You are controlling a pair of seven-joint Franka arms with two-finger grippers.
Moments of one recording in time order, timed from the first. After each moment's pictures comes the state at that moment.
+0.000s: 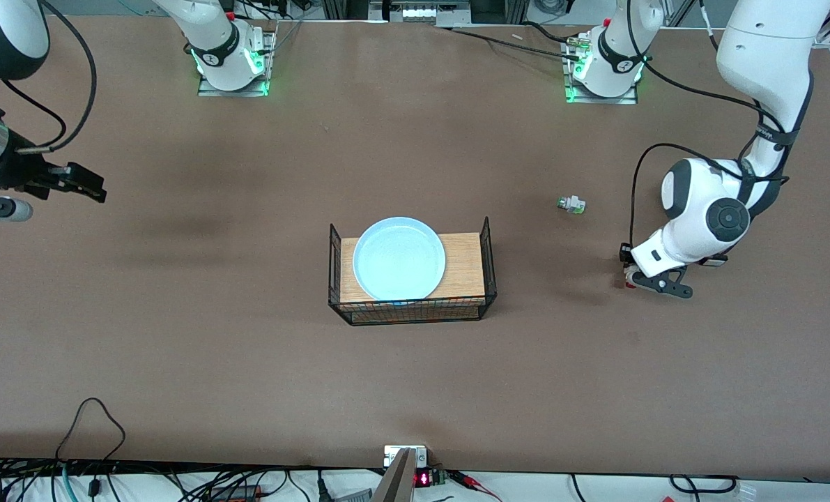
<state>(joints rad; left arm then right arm) 0.03 0.44 -0.05 -2.06 0.04 2.37 0.25 0.00 0.02 -0.03 -1.73 -0.04 1.70 0.01</state>
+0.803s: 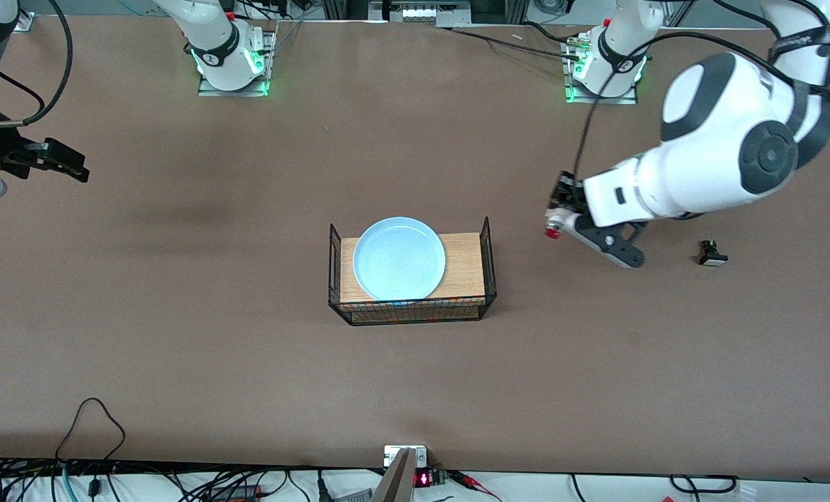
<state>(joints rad) -0.03 0.32 -0.36 -1.49 -0.29 1.71 0.08 0.00 0.00 -0.04 -1.68 -0.04 1.62 0.00</state>
